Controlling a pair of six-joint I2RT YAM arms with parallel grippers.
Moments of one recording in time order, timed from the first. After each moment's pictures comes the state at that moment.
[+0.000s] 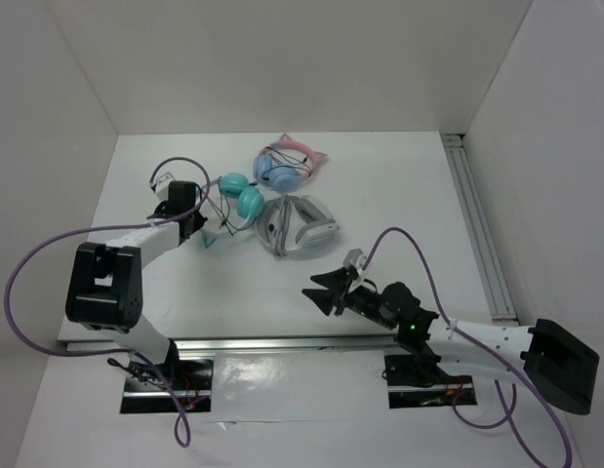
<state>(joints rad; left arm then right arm) -0.10 1.59 0.88 -0.08 -0.33 -0.67 1.01 0.88 0.13 0.81 -0.02 0.18</state>
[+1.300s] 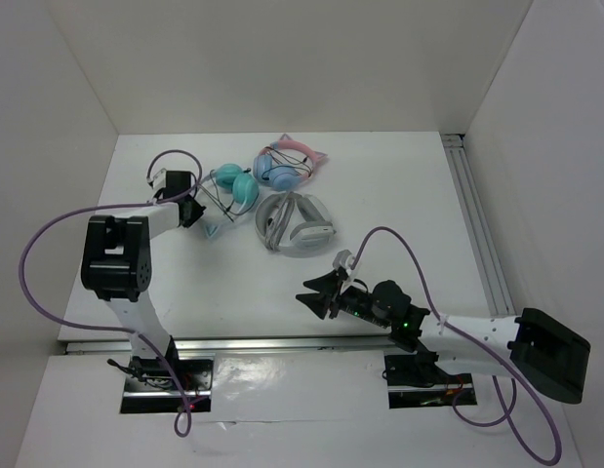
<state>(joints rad) 0.00 1.83 1.05 -0.09 -0.21 -0.77 1.03 1.00 0.16 0.84 -0.07 0.19</state>
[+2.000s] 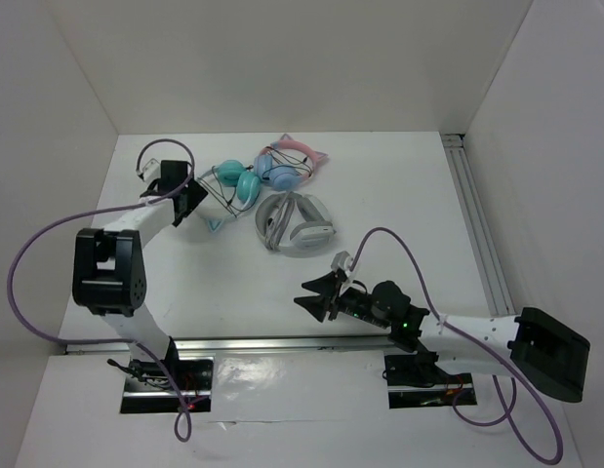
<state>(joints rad) -0.01 1.75 1.14 -0.23 -0.29 -0.84 1.04 1.00 0.17 0.84 -0.09 0.19</state>
